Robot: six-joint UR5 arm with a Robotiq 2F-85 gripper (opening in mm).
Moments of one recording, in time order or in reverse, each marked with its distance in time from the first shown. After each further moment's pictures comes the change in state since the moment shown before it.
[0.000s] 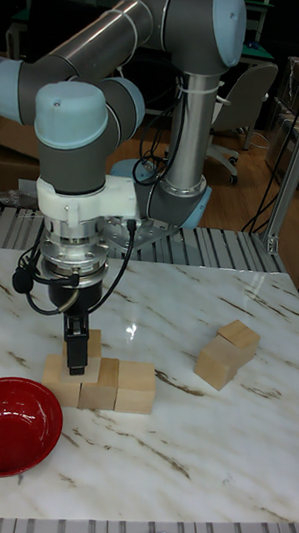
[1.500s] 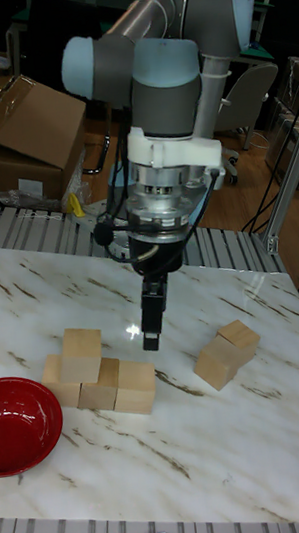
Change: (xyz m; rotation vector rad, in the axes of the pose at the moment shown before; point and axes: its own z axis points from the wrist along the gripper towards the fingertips) arm -0.118 -0.017 -0.045 0.238 -0.042 0.263
